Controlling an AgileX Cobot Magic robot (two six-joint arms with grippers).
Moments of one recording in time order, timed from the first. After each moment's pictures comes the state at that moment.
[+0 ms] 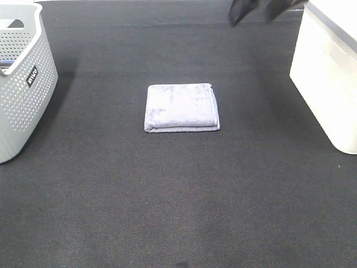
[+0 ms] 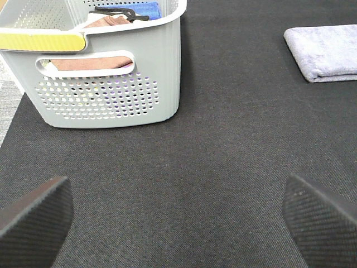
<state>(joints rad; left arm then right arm) 0.01 0.00 -0.50 -0.03 1.05 0.03 0.30 1.94 -1.80 0.27 0.97 -0.20</state>
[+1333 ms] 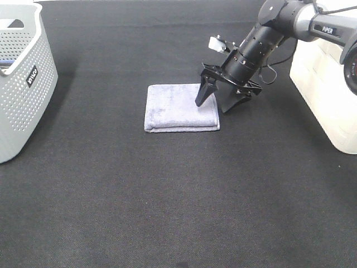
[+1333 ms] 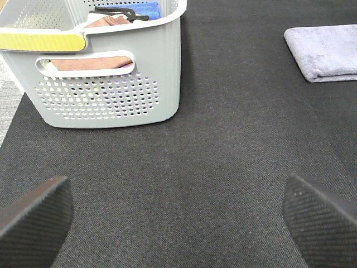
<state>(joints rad) 0.01 0.00 -0.50 -0.03 1.05 0.03 0.23 2.60 -2.25 0.54 1.20 -0.19</state>
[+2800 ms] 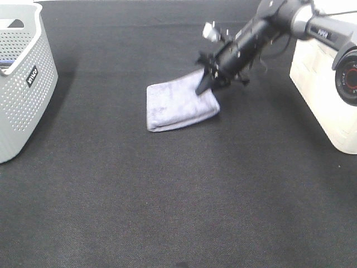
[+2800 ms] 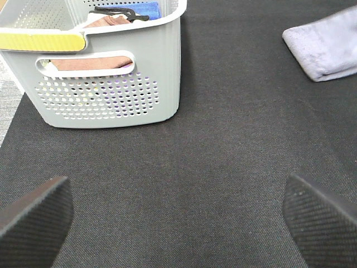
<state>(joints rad) 0.01 0.00 -0.50 -0.03 1.05 0.03 0.23 2.65 -2.42 0.67 1.21 -0.26</state>
